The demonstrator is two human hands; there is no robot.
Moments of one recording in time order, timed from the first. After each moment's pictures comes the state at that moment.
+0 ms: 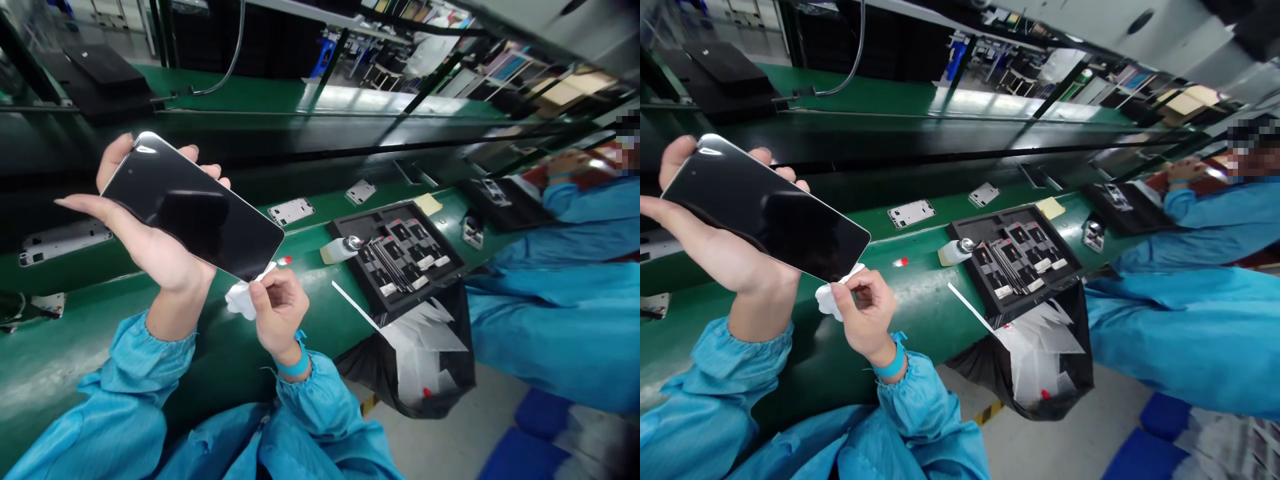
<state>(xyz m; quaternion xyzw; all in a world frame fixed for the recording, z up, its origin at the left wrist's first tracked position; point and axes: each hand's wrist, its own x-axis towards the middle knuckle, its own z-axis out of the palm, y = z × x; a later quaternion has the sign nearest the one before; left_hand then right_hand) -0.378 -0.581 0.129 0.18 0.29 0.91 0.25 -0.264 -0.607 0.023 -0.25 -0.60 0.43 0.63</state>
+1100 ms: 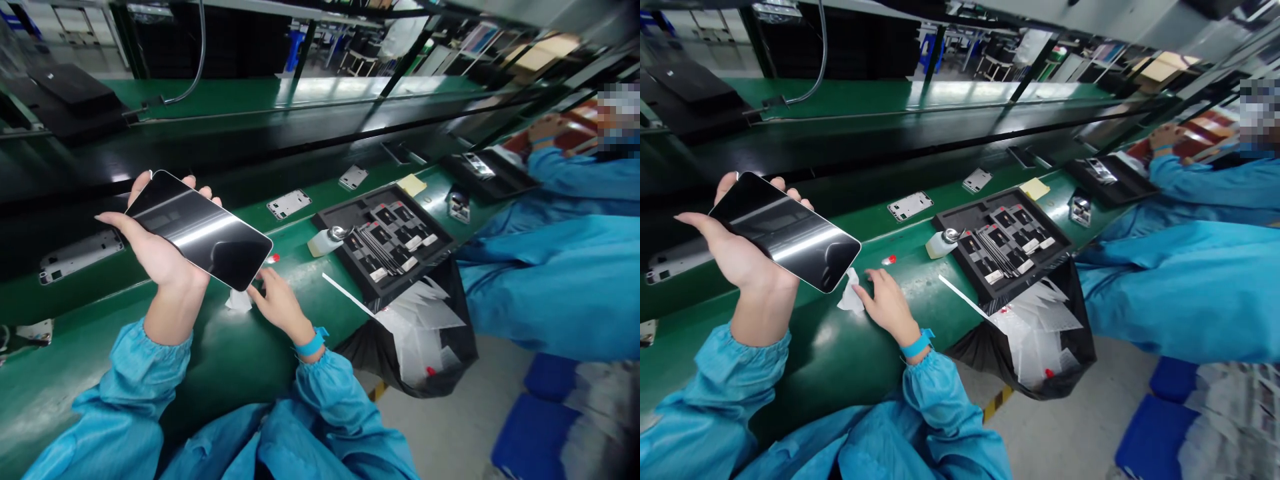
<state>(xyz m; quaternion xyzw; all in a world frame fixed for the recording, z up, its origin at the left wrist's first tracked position) -0.371 -0.564 0.112 0.14 0.25 0.87 0.40 -0.195 -0.558 -0.058 -0.41 -0.80 0.31 0.31</state>
